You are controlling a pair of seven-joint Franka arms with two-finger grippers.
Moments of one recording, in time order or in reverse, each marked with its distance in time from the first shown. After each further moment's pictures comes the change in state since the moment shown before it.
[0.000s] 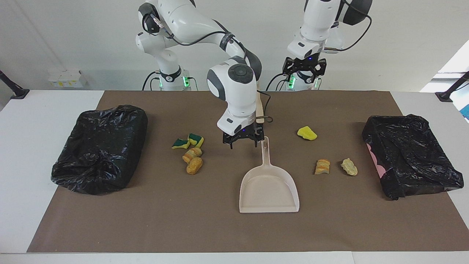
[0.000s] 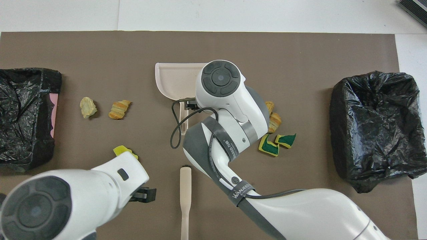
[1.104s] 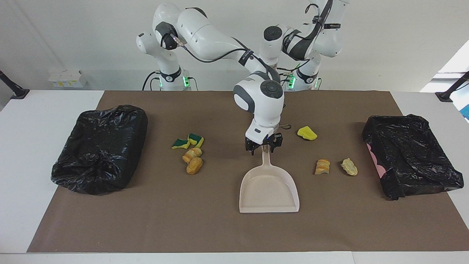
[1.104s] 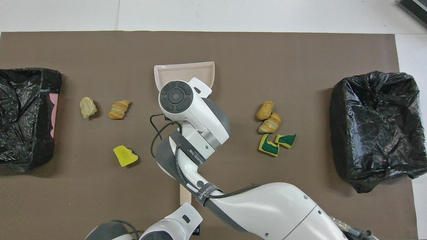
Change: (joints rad) left arm -0.356 0.061 0.002 -0.456 -0.161 0.517 -0.335; right arm 0.106 0.159 -0.005 0.126 -0.060 -0.003 0.064
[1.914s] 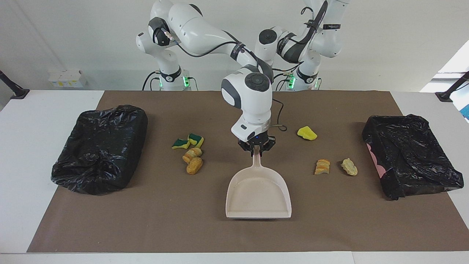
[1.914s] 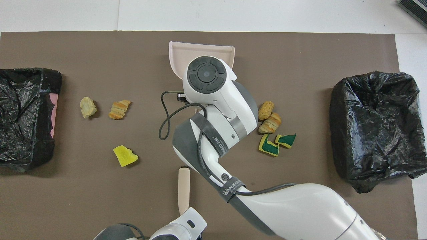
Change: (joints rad) left arm -0.049 0.010 0.013 0.015 -0.020 -0.053 -0.040; right arm -0.090 -0.121 -0.003 -0.021 0.041 -0.024 0.062
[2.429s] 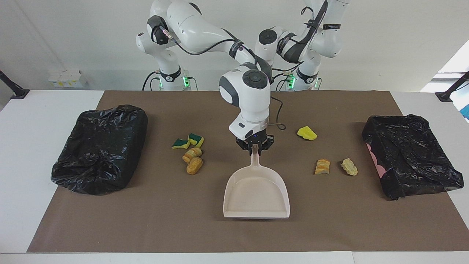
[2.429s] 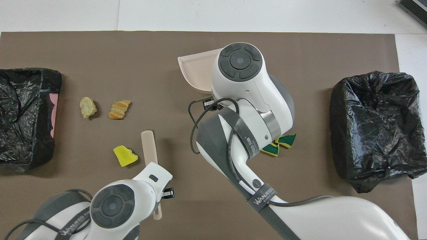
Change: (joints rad) left arm 0.334 -0.002 0.026 0.180 0.161 -0.150 0.054; right arm -0.063 -0.137 0.001 -0.098 0.002 -0.184 -0.387
